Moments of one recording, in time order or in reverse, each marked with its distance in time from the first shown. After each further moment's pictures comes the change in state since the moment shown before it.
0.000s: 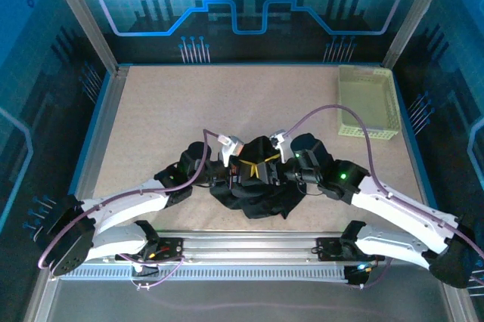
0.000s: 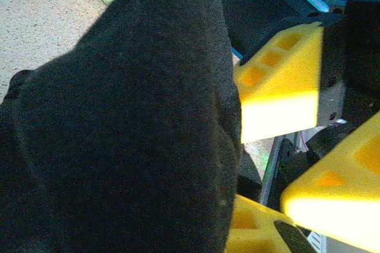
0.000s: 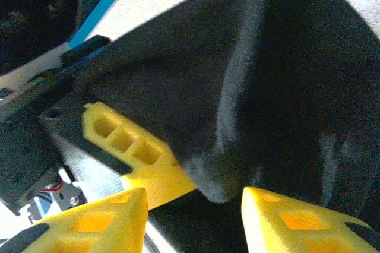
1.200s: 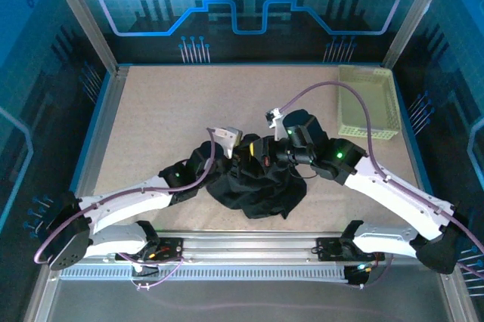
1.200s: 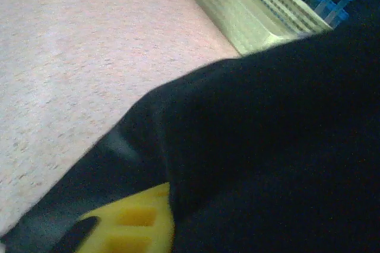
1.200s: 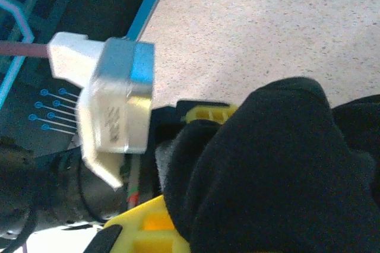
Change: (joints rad) left arm -0.099 0.022 0.126 -0.189 -0.506 0.032; right arm -0.021 0.142 0.307 -0.148 -0.023 0.199
